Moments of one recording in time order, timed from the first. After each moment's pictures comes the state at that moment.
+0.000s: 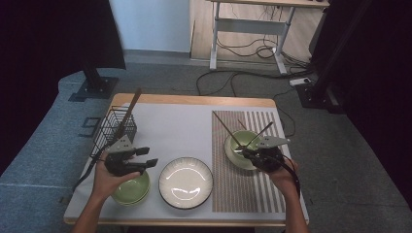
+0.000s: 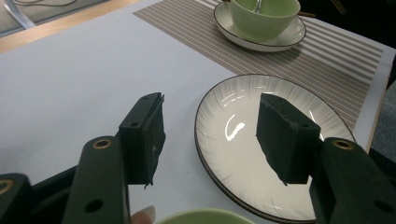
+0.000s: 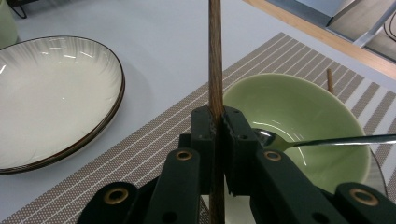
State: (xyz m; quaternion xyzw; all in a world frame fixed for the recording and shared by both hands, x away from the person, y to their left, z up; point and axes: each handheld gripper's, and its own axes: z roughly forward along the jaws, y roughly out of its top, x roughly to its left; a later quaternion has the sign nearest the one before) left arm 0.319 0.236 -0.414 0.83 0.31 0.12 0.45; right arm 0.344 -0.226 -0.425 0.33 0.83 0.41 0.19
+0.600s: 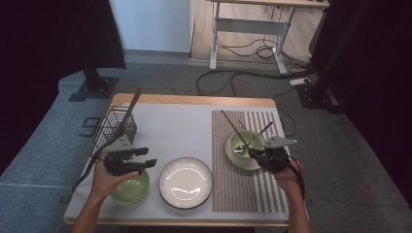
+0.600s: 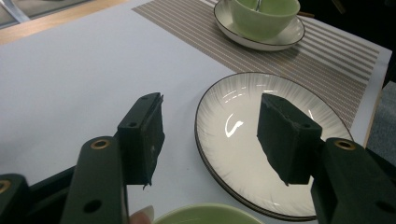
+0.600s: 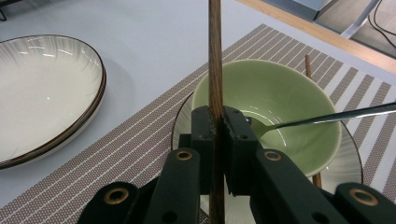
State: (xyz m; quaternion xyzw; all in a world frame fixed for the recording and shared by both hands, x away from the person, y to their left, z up) left arm 0.321 0.241 -0.415 0.83 0.31 0.11 0.45; right arm 0.345 -0.243 -0.430 0.35 0.82 0.41 0.20
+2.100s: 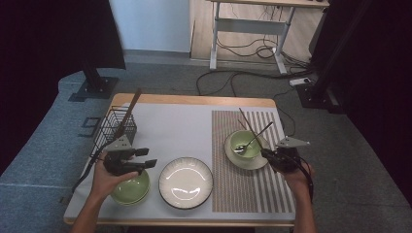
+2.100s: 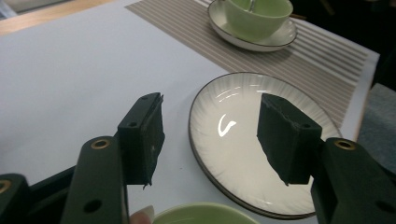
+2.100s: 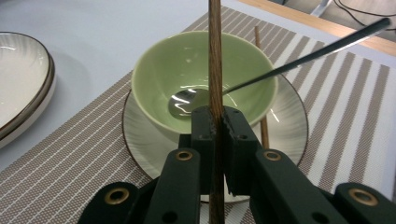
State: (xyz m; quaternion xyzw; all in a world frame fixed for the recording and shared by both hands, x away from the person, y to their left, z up) left arm 0.322 0.242 -0.417 0.82 0.31 0.08 0.47; right arm 0.347 -0.280 -0.441 0.42 0.79 0.40 0.21
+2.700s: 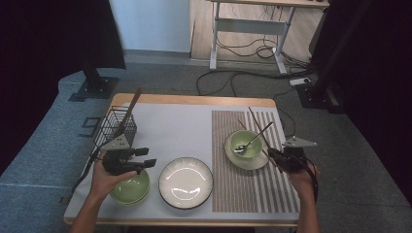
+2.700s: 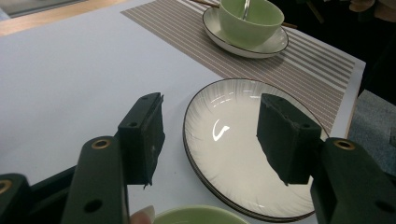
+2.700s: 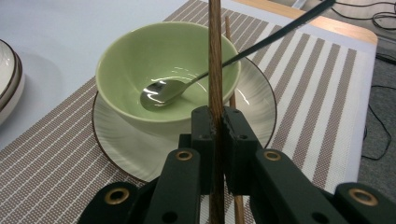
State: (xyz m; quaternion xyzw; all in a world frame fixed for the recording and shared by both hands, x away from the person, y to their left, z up) left arm 0.322 0.245 -0.415 0.82 0.31 0.08 0.47; right arm 0.348 -0.299 -0.445 0.44 0.78 0.39 0.22
